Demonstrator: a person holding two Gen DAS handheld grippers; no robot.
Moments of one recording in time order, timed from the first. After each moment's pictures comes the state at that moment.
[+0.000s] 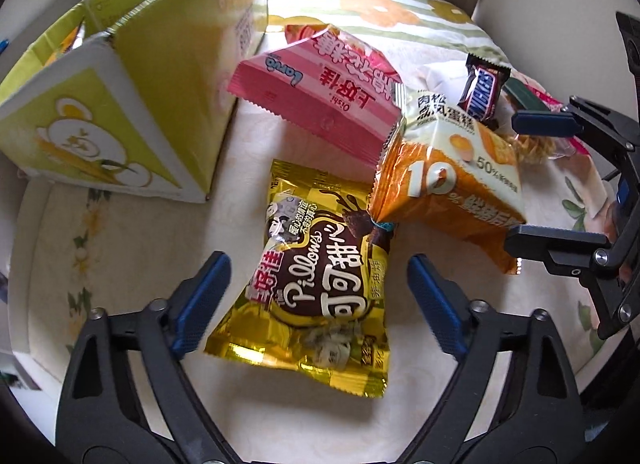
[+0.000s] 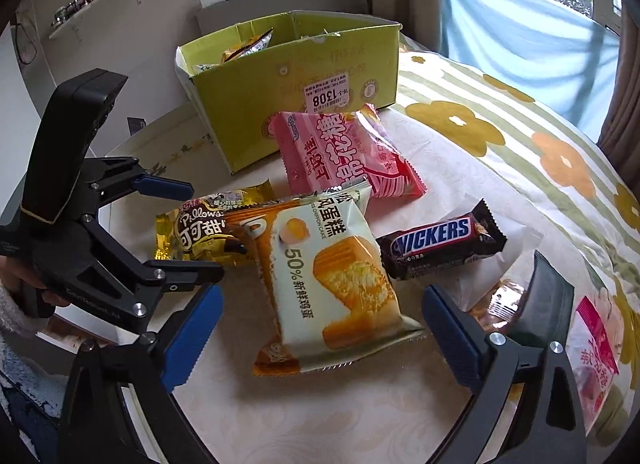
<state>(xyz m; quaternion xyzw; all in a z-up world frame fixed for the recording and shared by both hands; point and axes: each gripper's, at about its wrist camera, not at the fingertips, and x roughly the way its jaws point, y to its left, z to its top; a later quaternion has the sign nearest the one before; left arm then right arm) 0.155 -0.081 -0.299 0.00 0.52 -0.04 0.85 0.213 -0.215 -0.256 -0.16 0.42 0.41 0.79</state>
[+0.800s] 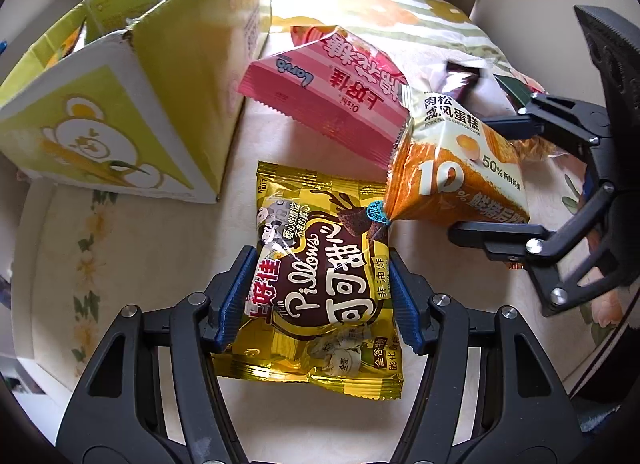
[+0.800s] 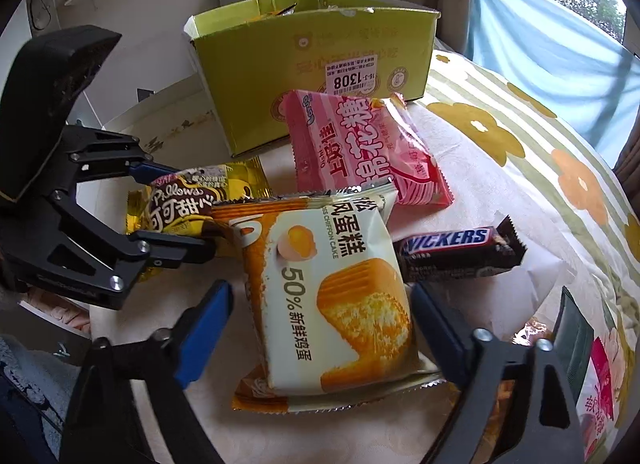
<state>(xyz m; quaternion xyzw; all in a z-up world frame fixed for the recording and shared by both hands) 0.156 -0.072 -0.294 0.00 0.52 -0.04 0.85 0.222 -0.187 -0.278 -0.21 0.43 0.43 0.77</state>
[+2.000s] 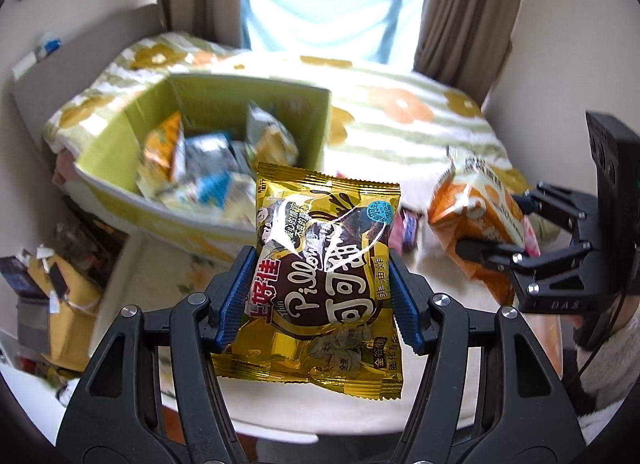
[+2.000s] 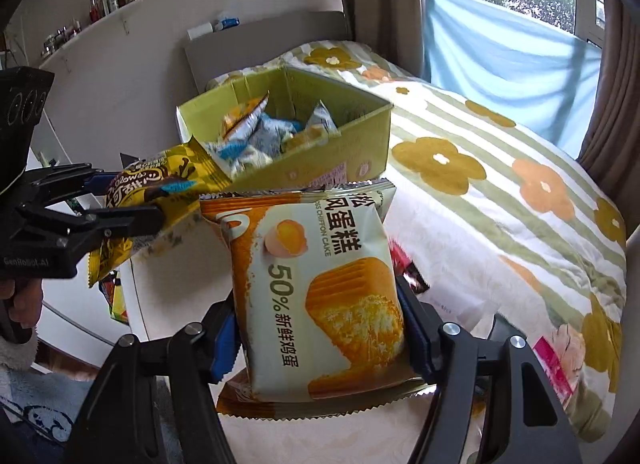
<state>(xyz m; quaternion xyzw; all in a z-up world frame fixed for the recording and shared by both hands) 0.132 -0.022 -0.139 -0.06 0.41 0.00 0.91 0.213 -0.183 -0.155 -0.14 0.40 0.37 0.83</state>
